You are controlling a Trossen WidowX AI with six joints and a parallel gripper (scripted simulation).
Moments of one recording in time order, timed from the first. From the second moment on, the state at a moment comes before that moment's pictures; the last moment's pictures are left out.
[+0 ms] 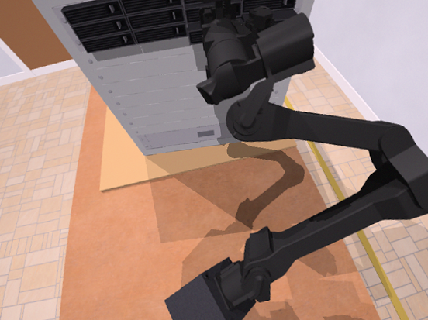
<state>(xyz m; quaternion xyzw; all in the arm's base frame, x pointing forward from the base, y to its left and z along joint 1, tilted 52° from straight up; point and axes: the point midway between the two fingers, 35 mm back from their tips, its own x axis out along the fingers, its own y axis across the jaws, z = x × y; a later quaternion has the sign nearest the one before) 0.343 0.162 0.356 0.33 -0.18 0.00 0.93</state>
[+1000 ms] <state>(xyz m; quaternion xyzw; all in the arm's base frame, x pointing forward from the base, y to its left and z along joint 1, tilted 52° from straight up) 0.347 0.162 0.357 0.32 -0.17 0.00 0.93</state>
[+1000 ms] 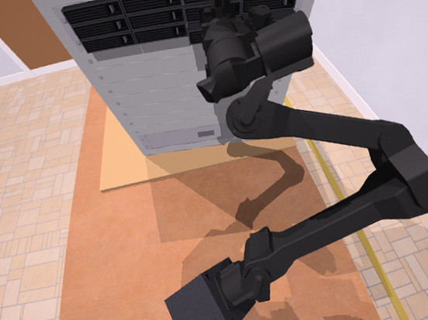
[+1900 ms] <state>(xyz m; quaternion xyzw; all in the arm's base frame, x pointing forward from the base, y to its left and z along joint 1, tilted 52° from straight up) 0.351 0.161 0.359 0.32 -0.17 0.00 0.93</state>
